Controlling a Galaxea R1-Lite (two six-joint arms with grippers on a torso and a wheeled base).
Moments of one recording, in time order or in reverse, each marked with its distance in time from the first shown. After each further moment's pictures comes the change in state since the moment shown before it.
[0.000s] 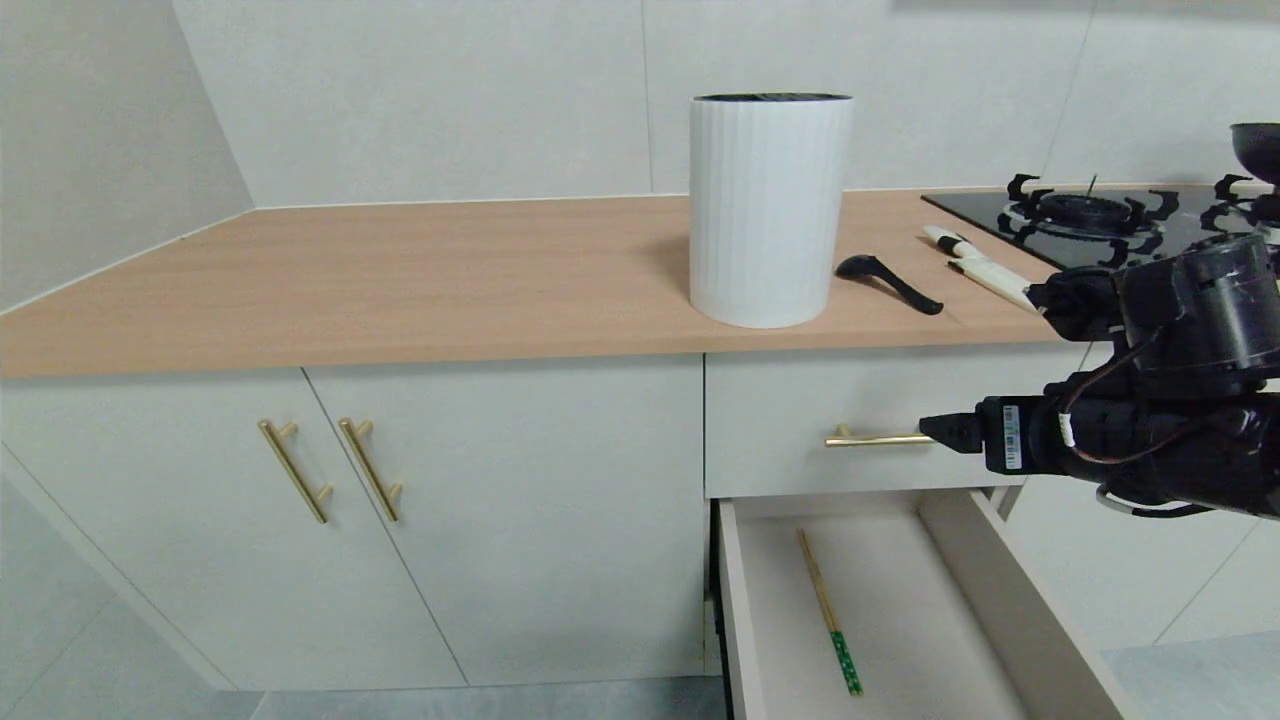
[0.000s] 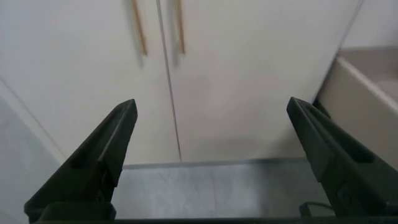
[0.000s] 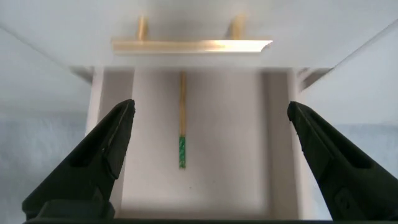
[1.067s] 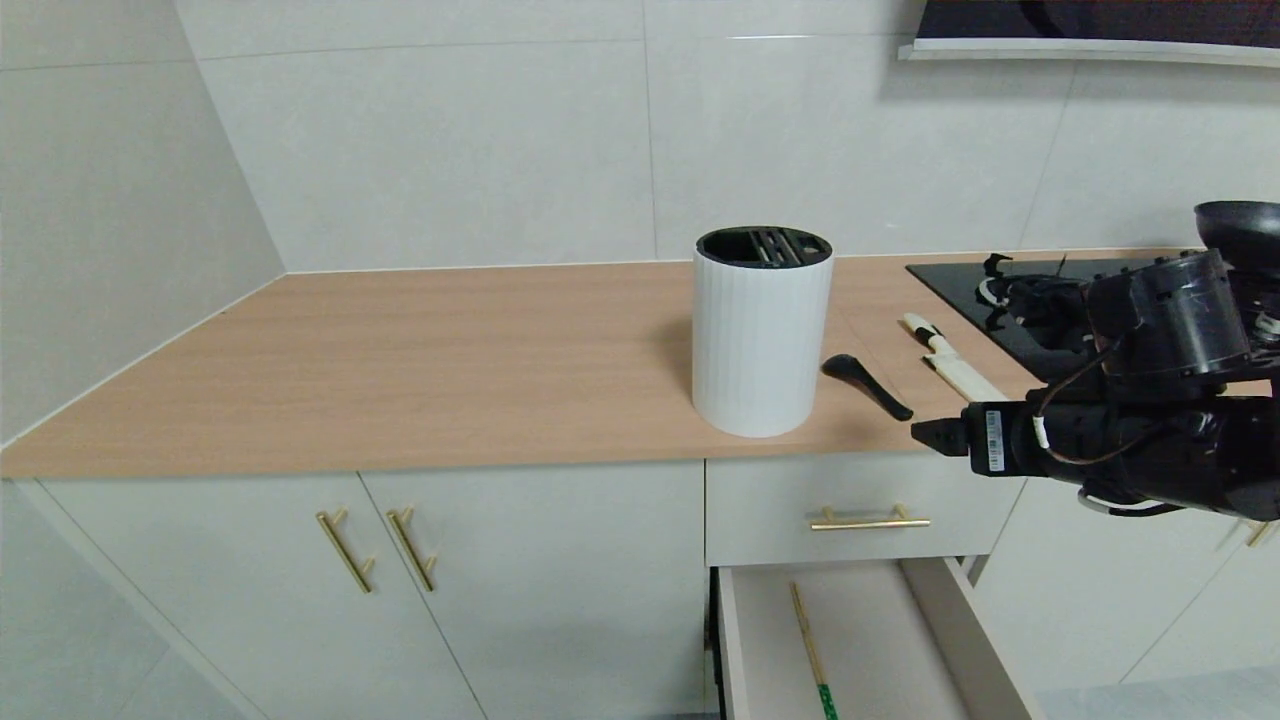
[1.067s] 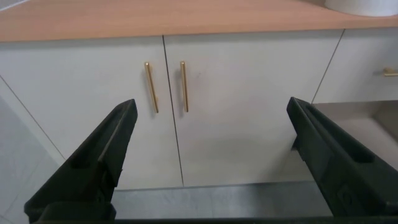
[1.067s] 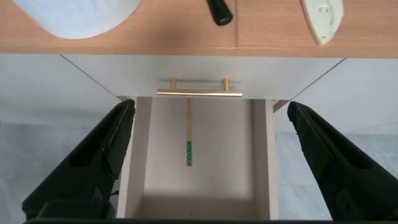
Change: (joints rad) left arm 0.000 0.000 0.001 0.002 0.000 0.000; right arm -0.001 0.045 0.001 -0.037 0.003 -0.001
